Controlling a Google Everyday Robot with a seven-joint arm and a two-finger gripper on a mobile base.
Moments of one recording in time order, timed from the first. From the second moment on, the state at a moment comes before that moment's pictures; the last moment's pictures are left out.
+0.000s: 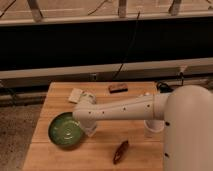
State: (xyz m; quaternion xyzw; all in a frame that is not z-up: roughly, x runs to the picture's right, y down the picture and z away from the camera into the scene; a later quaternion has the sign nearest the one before) arm -0.092 0.249 0.795 -0.31 -0.17 -0.39 0.85
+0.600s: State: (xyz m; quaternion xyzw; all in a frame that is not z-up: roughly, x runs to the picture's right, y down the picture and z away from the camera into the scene) arm -0.153 0.251 0.783 -0.30 -0.20 -0.45 0.82
